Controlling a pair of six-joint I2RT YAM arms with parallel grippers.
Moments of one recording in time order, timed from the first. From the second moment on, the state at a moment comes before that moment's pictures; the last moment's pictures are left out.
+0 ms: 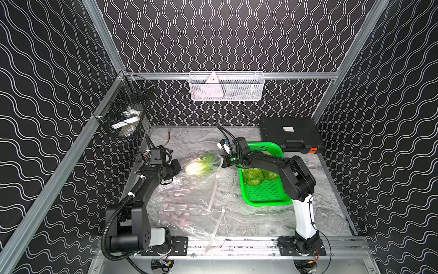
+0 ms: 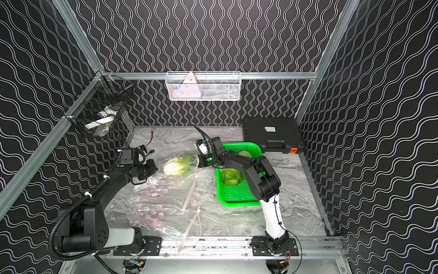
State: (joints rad) left arm 0.14 1.37 0.85 -0.44 0.30 -0.50; right arm 0.60 2.15 1.47 -0.01 -0.75 0.34
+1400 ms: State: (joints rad) left arm 0.11 1.40 0.82 -0.34 0.27 -0.53; right arm 0.65 2.21 1.55 0.07 -0.84 0.34
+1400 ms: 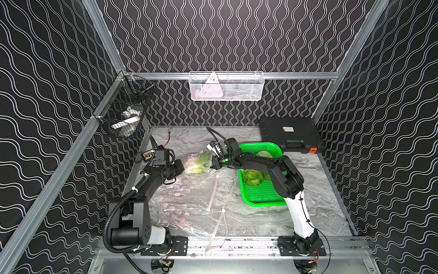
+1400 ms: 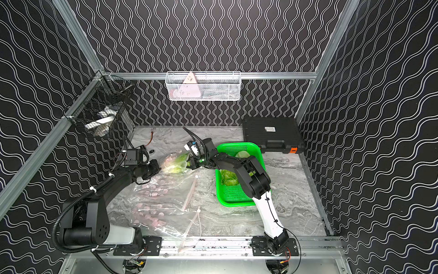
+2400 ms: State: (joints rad) left arm 0.15 1.30 0.78 -0.26 0.29 -0.61; right arm 0.54 1.99 1.42 -0.06 -0.79 0.41
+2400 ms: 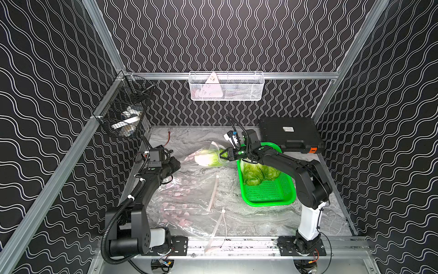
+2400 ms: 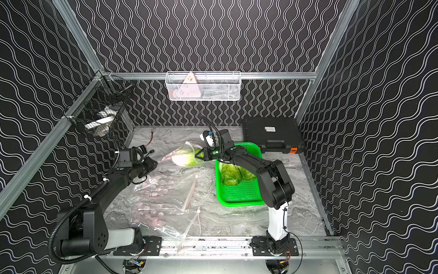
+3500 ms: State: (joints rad) left arm 0.01 1.53 0.90 -0.09 0.40 -0.74; right arm 0.59 2.16 1.57 -0.18 -0.61 0.42
